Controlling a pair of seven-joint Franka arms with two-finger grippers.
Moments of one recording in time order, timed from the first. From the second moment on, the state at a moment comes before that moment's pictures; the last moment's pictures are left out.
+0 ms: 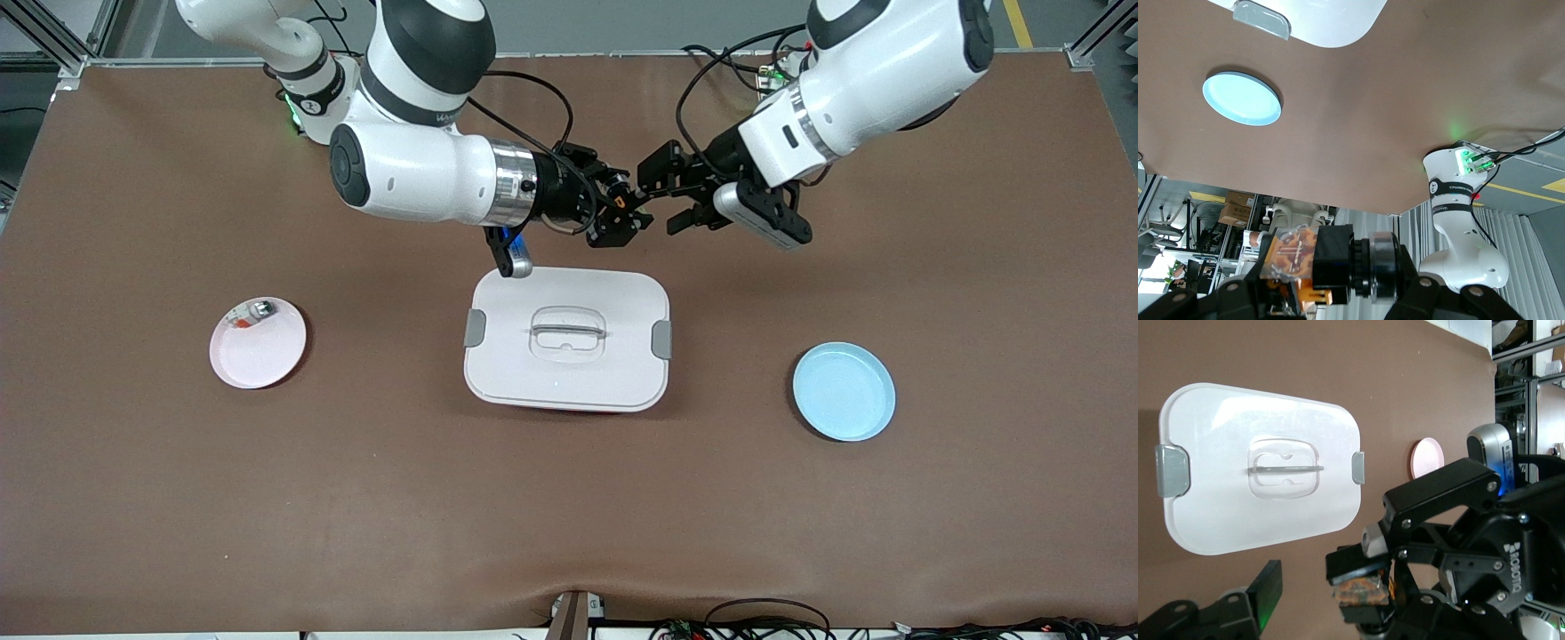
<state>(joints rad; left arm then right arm) -0.07 -0.03 -0.47 -1.90 -0.74 2.22 -0.14 0.66 0.40 0.02 -1.40 0.98 2.00 1.49</state>
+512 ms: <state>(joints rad) -0.07 -0.03 -0.50 -1.93 -0.75 2.27 -0.18 0.66 0.40 0.02 -1.40 0.98 2.00 1.49</state>
